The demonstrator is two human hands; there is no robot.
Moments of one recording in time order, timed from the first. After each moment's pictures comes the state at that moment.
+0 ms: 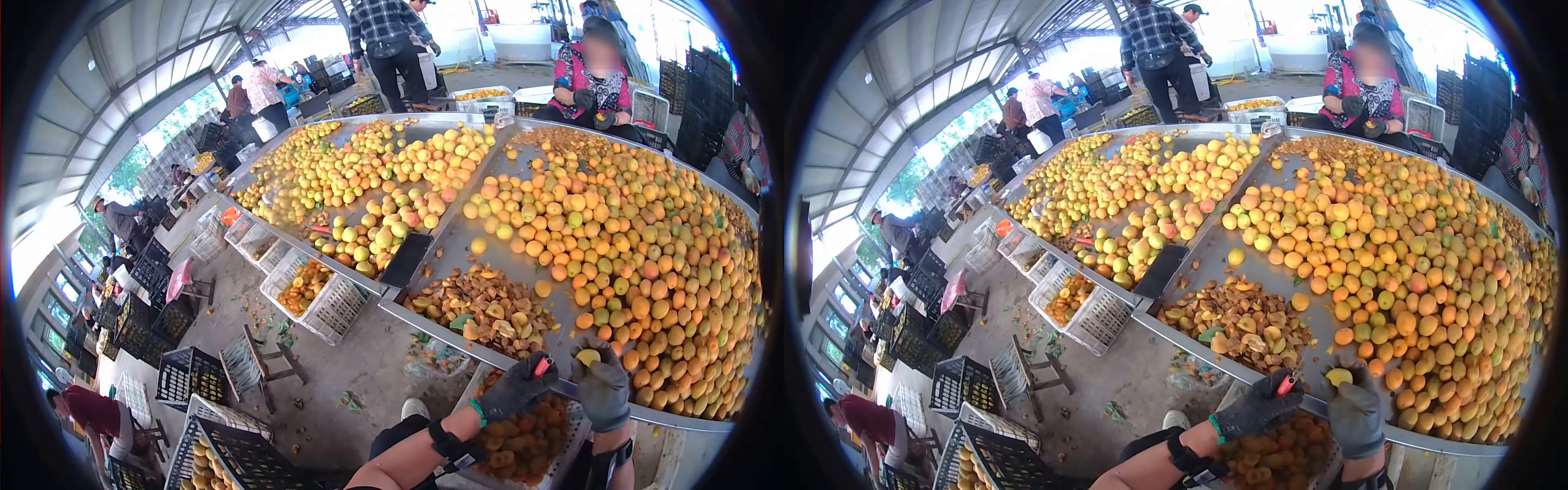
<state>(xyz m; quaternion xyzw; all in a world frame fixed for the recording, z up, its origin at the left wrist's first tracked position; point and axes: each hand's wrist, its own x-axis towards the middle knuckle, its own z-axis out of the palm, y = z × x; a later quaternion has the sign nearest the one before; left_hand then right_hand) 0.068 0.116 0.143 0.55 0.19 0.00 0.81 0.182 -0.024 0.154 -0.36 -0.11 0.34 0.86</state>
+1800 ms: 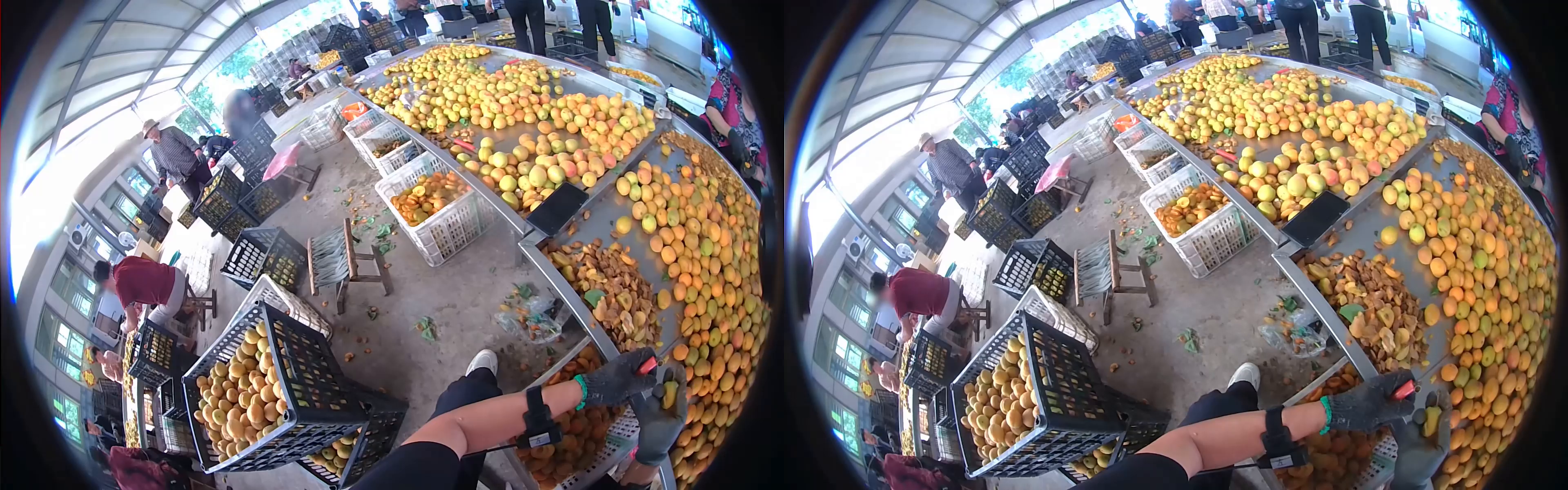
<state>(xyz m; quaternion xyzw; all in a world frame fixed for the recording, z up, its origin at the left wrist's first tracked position) 0.072 0.134 0.116 0.54 0.10 0.11 0.83 0.182 -0.013 0.116 -0.40 -0.10 0.38 0.83</state>
